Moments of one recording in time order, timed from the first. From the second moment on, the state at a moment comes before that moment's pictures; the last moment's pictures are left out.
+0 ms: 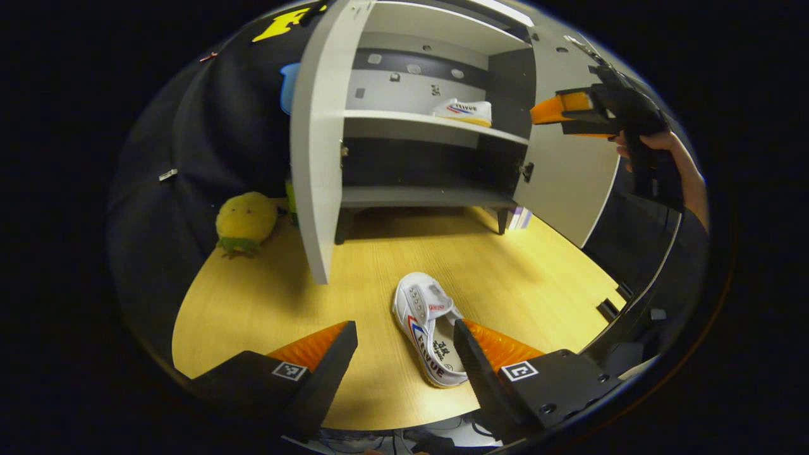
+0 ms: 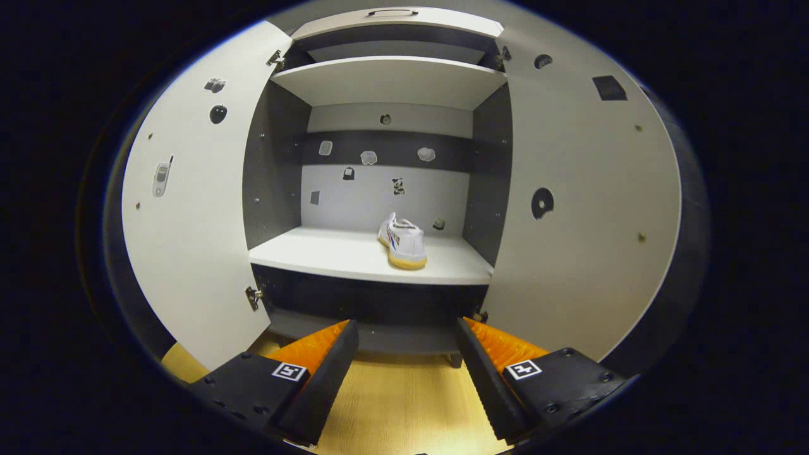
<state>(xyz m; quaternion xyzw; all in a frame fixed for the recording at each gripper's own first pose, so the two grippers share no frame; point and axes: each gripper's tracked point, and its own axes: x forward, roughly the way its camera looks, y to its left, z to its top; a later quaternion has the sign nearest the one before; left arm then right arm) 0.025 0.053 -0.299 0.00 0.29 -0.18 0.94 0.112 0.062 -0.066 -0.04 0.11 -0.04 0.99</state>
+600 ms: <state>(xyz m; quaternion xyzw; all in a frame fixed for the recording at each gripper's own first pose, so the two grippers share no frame) 0.093 0.017 -0.395 0.05 0.38 -0.18 0.90 -0.017 0.026 -0.180 0.02 0.21 -0.11 0.97</state>
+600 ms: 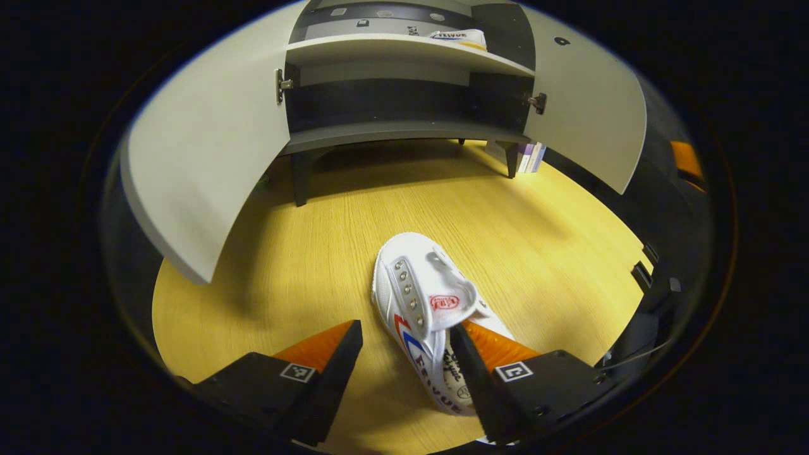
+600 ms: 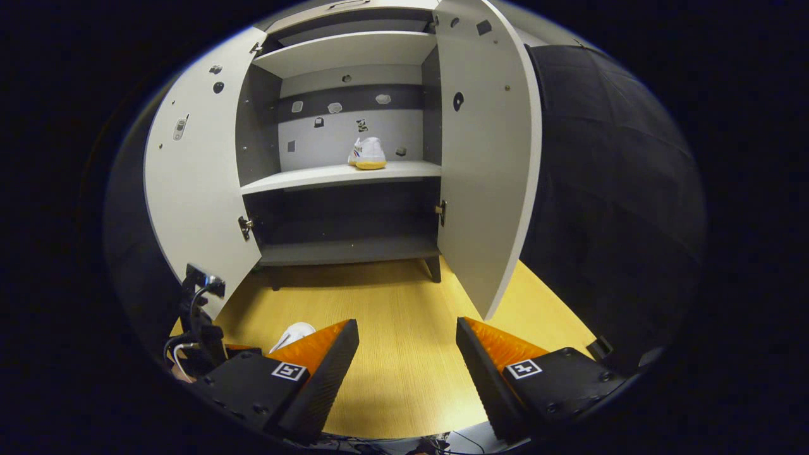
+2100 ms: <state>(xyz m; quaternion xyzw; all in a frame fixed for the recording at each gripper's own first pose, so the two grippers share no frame) 0.169 -0.005 -0.172 0.01 0.27 -0.06 0.96 0.015 0.012 -0.157 -0.04 0.16 0.04 0.99</state>
